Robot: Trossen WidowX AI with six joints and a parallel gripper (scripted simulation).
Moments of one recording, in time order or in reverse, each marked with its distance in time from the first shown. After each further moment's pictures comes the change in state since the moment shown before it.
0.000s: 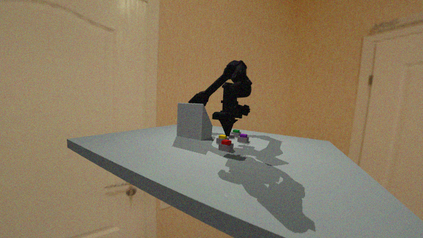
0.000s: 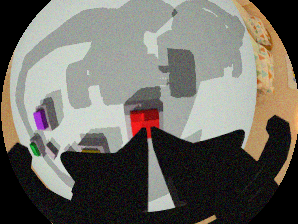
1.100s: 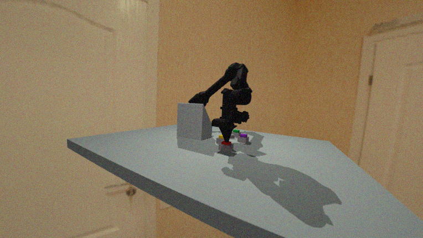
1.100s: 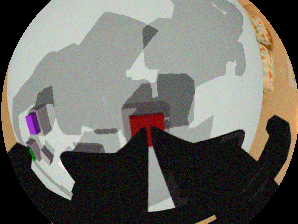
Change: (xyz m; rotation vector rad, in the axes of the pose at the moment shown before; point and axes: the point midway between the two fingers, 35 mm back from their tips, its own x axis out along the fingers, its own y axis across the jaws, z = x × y) arm 0.026 0.001 -0.003 0.003 0.006 0.007
